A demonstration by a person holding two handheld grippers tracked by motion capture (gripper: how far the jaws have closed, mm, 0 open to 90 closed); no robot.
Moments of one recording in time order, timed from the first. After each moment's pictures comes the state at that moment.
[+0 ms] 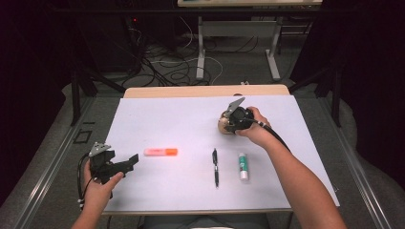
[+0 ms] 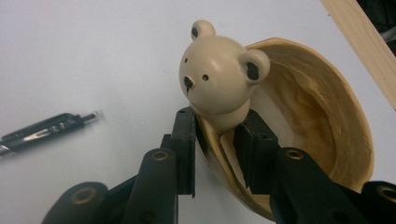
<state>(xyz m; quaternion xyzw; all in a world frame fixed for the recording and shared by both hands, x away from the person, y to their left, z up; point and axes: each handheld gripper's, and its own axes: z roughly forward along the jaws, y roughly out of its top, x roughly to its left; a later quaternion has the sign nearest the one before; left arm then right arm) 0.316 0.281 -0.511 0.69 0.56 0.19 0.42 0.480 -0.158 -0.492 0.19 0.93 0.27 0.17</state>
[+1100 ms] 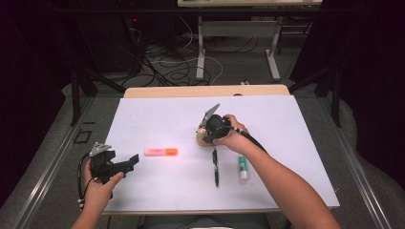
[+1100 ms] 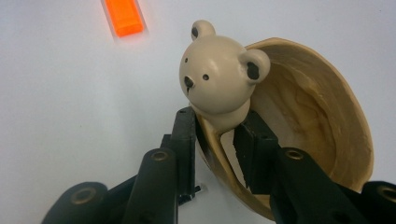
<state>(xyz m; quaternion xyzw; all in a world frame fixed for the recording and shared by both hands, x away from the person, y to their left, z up) 0.316 0.281 -0.511 0.69 0.56 0.19 0.41 0.454 -0.086 -0.494 0.17 0.94 0.28 0.10</state>
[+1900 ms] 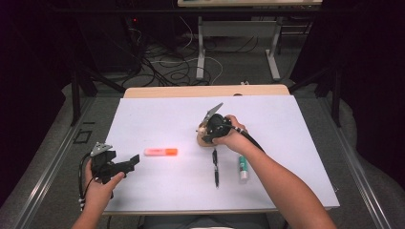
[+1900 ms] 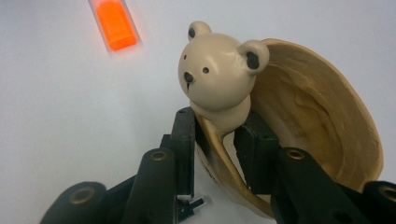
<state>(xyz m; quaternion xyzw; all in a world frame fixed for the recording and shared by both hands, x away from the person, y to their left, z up) 0.317 0.280 -0.513 0.69 0.56 0.19 0.41 0.461 -0.089 -0.503 0.20 0.93 0.31 0.08</state>
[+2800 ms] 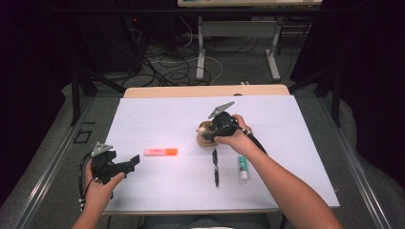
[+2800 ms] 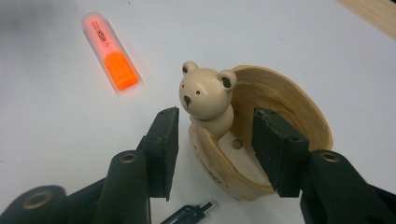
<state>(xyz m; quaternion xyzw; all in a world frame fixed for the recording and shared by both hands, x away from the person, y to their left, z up) 0.317 0.279 -0.513 0.70 0.56 0.19 0.41 0.443 -0.105 -0.485 0.27 0.88 0.37 0.10</state>
